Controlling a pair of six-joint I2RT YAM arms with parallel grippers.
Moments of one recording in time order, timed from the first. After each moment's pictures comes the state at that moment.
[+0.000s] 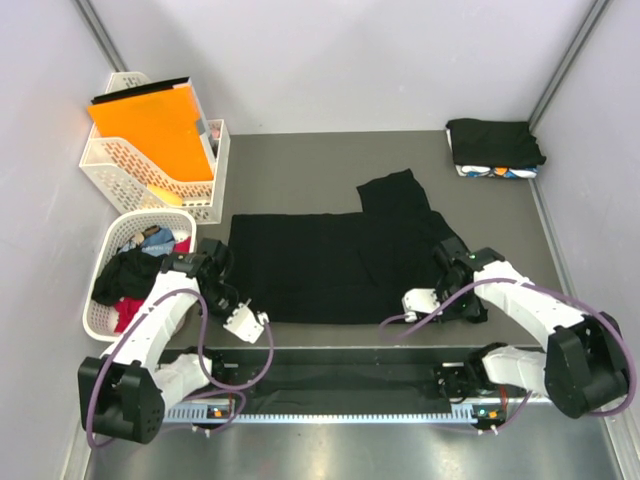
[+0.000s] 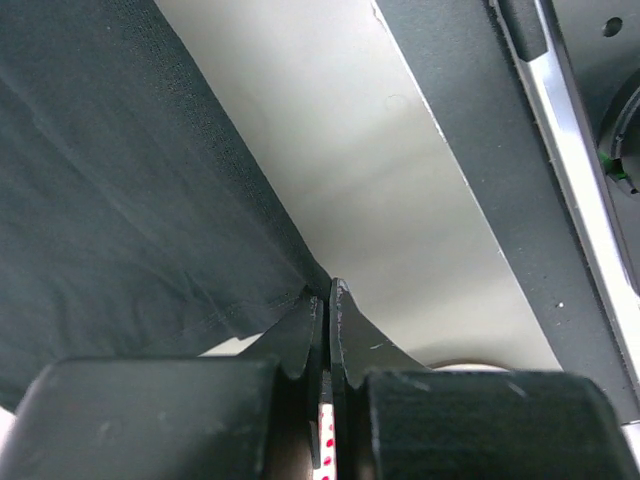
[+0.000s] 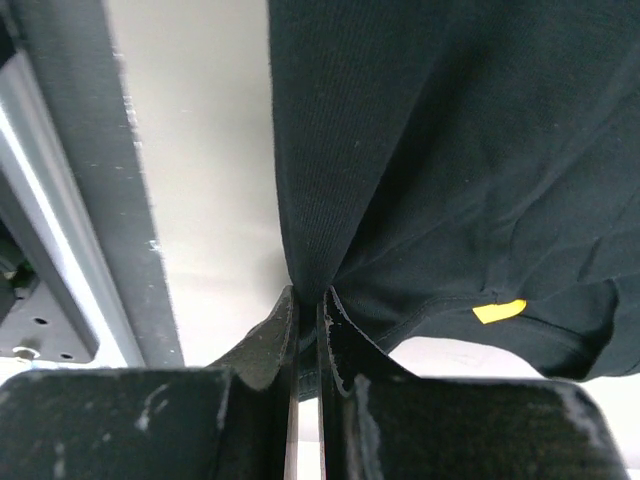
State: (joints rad) left arm -0.18 1.06 0.74 -1.27 0.25 1.97; right arm 0.39 1.19 0.66 -1.05 -0.02 -1.34
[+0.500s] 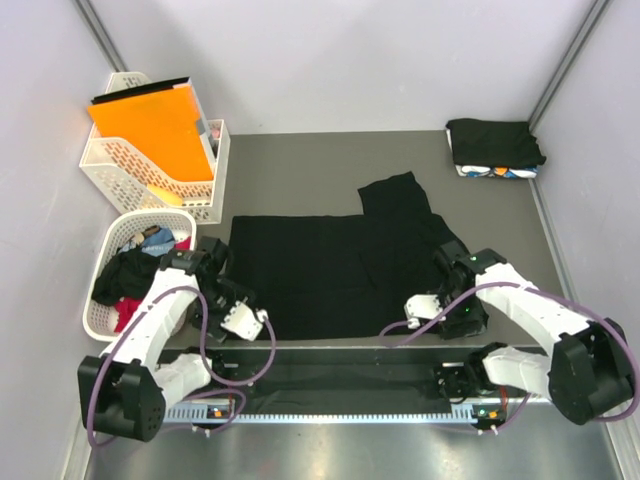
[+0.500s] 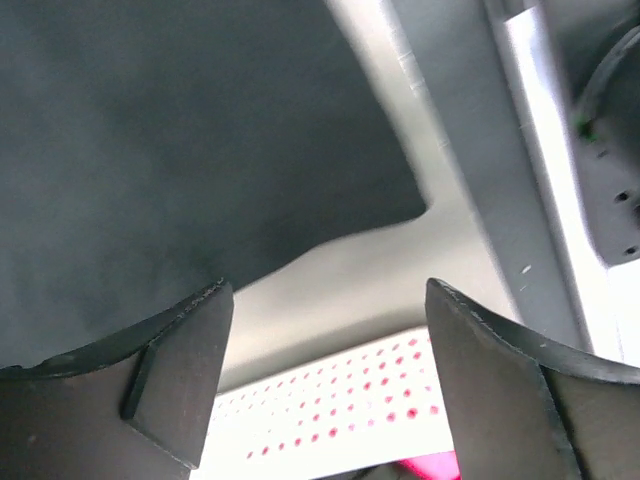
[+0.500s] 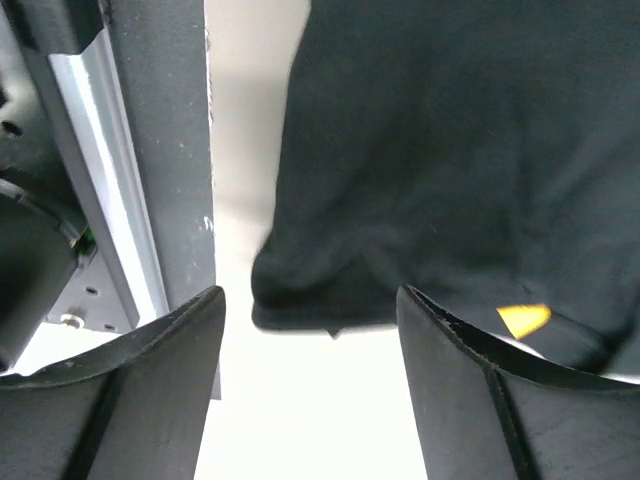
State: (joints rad) left arm -0.17 1.06 0.75 -1.31 0.18 1.92; right arm 0.42 1.15 0.65 -1.14 -0.03 -1.33
